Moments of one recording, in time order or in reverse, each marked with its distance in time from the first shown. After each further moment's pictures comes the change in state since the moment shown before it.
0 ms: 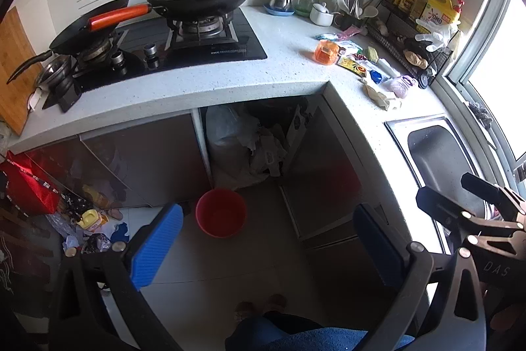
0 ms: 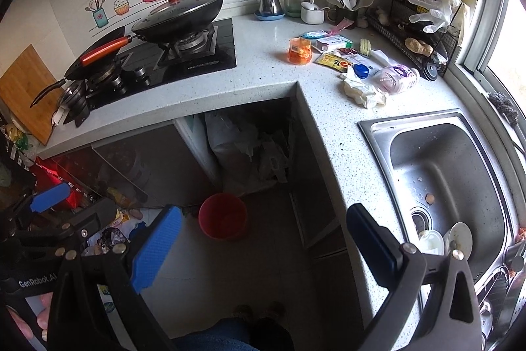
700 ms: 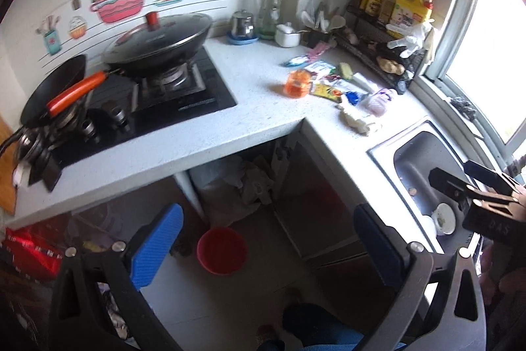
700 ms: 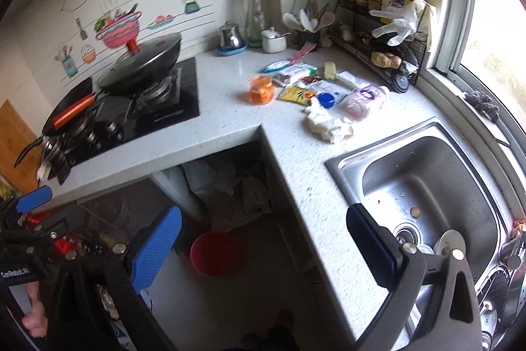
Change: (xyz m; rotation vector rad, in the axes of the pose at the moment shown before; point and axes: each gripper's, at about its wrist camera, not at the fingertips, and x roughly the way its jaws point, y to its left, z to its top) left arm 0.006 -0.018 0.096 0.185 -0.055 -0.091; right arm -0.001 -0.049 0.055 0.144 -0.112 -0.079
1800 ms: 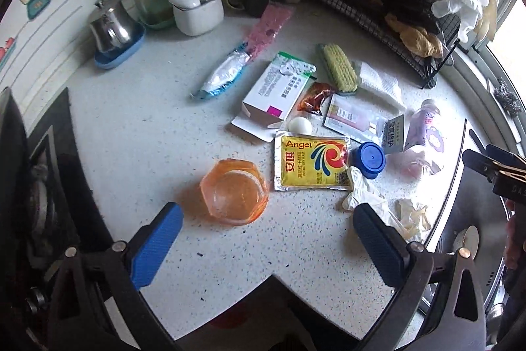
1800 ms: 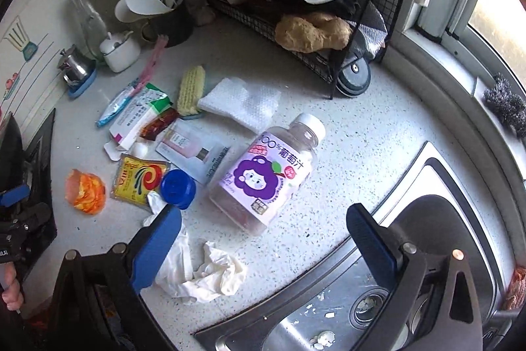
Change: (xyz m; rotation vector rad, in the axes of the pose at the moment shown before) left arm 0.350 -0.098 0.242 0.263 0.325 -0.109; right arm 0.247 -0.227 0.175 0.264 0.240 -0.173
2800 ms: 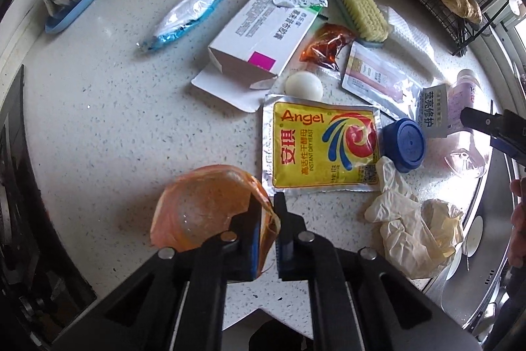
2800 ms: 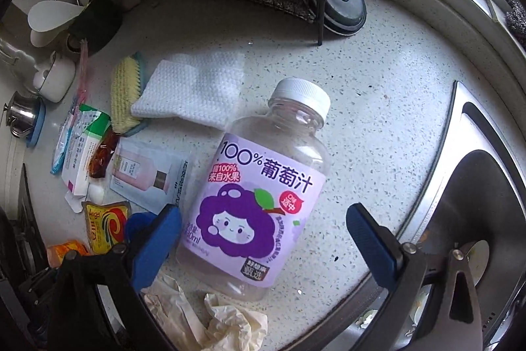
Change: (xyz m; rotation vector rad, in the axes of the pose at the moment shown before) left arm 0.095 -0.016 0.016 -0.016 0.191 -0.018; right arm 0.095 -0.008 0.040 0.250 0.200 -0.023
